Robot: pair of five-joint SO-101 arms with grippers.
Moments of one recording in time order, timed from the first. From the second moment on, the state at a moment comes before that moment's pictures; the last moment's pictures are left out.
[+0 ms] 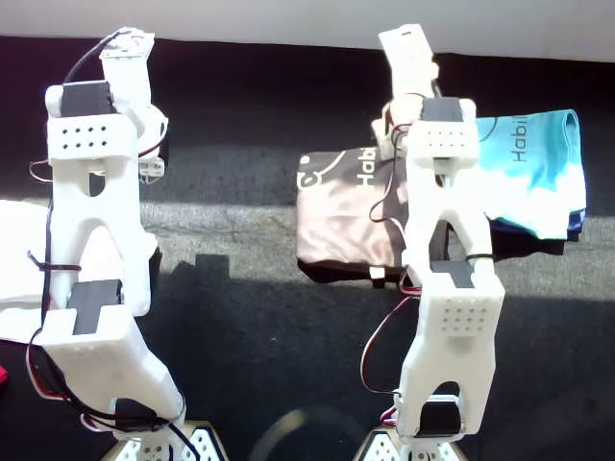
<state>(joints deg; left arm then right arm) -12.7 16.7 -27.6 91.5 -4.7 -6.4 35.9 -39.1 70.3 17.7</state>
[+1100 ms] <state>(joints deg) -13.1 16.7 -27.6 91.5 -4.9 -7.2 55.6 -44.1 72.7 23.6</state>
